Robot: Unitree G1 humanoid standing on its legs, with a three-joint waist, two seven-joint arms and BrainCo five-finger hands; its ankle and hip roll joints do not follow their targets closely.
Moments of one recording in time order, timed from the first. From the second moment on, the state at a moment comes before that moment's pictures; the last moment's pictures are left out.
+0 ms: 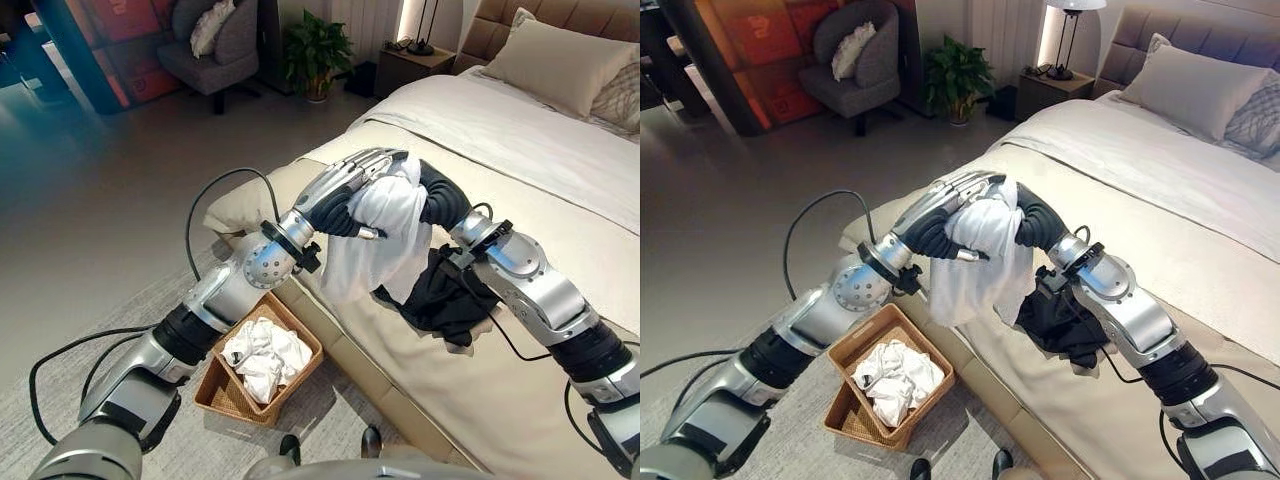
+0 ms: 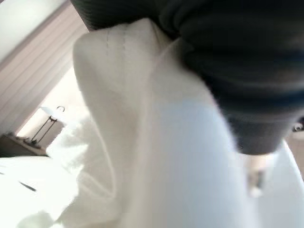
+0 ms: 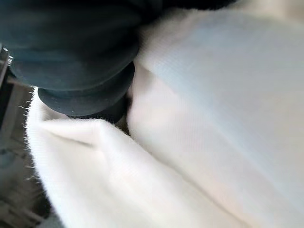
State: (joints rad) left arm -0.63 0.53 -0.55 -0.07 0.30 -0.19 0.04; right arm -0.47 -0.76 0.37 -0.17 0.58 -0.06 0.16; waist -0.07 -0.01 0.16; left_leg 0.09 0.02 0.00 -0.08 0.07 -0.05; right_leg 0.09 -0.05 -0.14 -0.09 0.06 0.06
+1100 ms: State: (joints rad) left arm -0.47 0.68 -0.28 -0.48 0.36 -0.21 -0.03; right arm -0.39 -0.80 0.19 -0.38 0.78 -0.05 0.24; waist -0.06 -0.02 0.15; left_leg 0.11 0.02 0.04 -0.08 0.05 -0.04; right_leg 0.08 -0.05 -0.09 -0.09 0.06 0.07
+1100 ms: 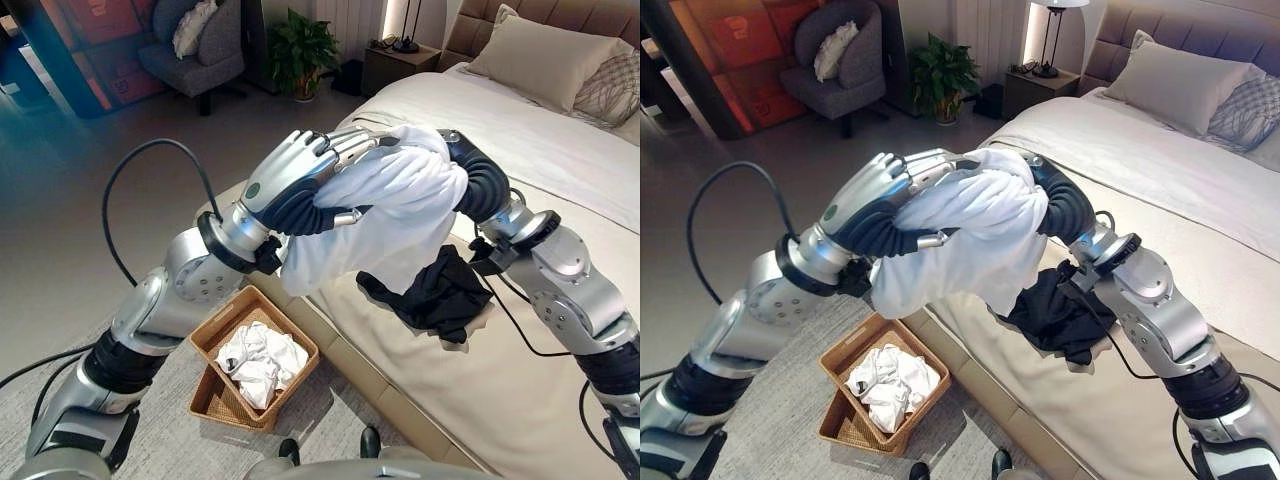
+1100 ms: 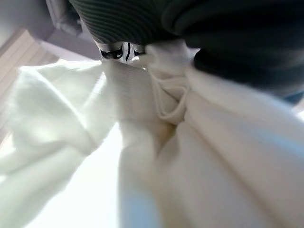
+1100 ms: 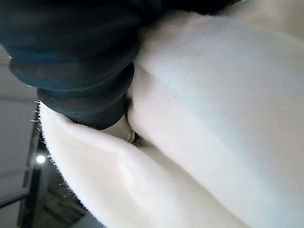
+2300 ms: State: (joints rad) left arm -0.37 0.44 -0.31 -0.06 -0.15 -0.12 0.02; right arm -0.35 -0.81 0.21 -0.38 0.93 -0.02 0.23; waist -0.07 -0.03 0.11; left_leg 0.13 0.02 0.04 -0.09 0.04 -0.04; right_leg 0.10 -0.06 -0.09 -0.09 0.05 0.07
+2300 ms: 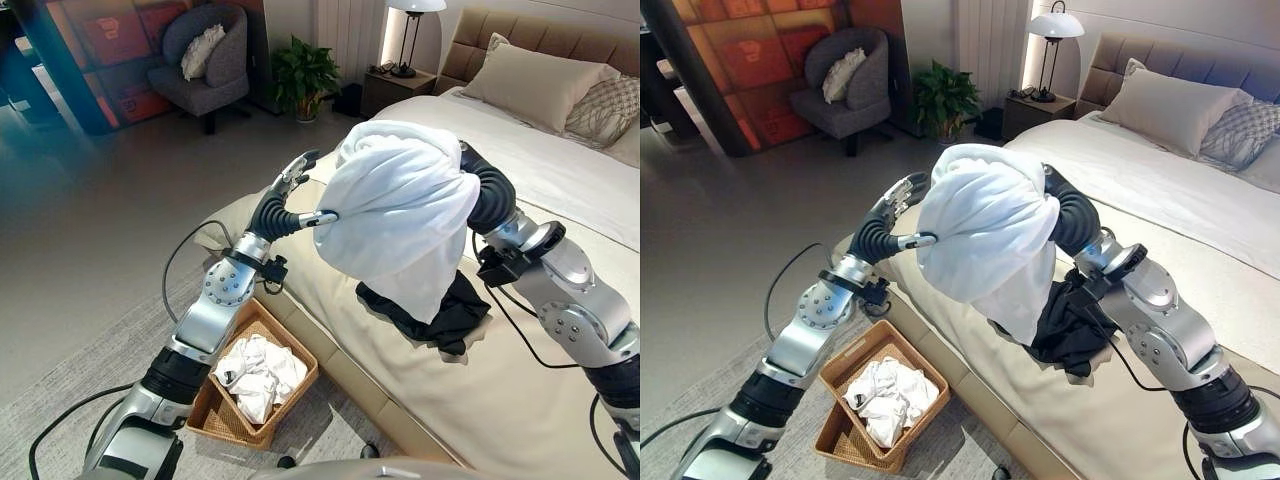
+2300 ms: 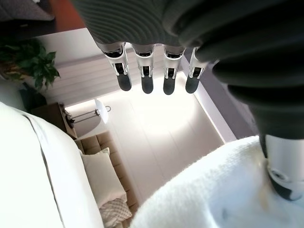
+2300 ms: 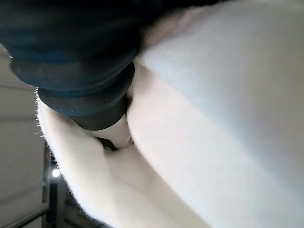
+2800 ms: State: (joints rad) left arm -0.40 0.54 -0.51 -0.11 -0.63 -0.05 -0.12; right arm -0.36 -0.77 0.21 -0.33 0.86 -0.02 0.20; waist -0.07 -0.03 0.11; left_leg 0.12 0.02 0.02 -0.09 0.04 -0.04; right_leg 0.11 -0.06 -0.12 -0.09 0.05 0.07
